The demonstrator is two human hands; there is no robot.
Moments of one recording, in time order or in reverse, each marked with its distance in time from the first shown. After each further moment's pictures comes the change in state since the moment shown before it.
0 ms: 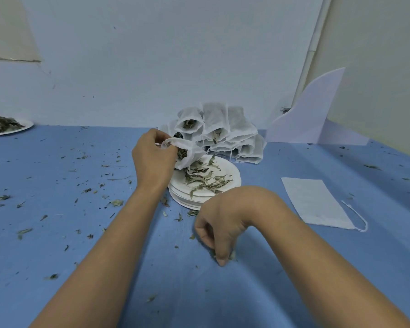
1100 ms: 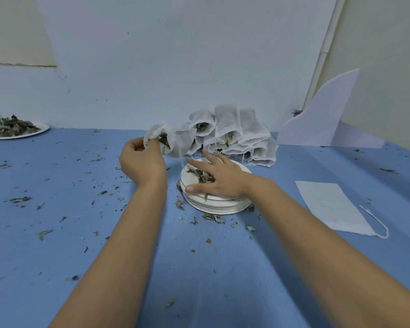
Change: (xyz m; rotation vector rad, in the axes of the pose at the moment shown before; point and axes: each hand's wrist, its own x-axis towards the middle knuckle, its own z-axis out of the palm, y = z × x) left_hand 0.022 -0.012 -0.013 -0.340 0.384 -0.375; right_hand 0.086 0.055 -0.027 0.137 0.678 -0.068
